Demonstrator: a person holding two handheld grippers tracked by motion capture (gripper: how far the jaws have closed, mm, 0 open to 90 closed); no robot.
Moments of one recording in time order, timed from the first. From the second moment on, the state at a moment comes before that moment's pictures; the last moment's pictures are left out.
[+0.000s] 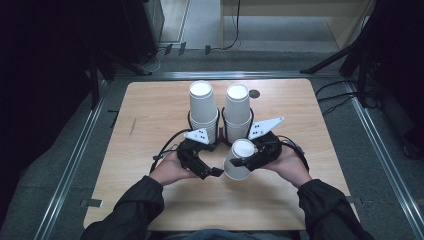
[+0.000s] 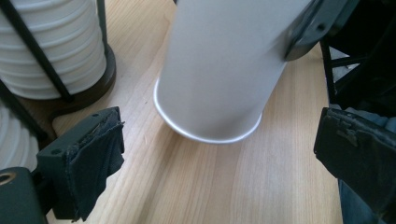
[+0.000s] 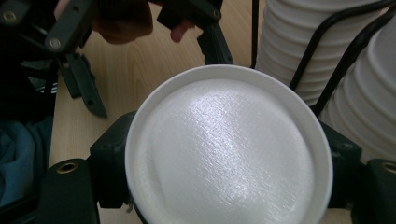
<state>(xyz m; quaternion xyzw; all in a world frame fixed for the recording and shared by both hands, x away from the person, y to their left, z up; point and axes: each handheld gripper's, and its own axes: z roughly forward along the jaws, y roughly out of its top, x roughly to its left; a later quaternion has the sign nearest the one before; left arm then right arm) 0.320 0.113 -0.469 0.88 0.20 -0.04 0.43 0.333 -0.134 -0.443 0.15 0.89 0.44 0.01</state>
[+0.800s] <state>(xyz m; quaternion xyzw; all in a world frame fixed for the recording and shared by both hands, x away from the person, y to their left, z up) 0.319 0.094 -0.479 0.87 0.18 -0.06 0.45 0.324 -0.118 -0.420 0.11 0.87 0.48 -0.01</state>
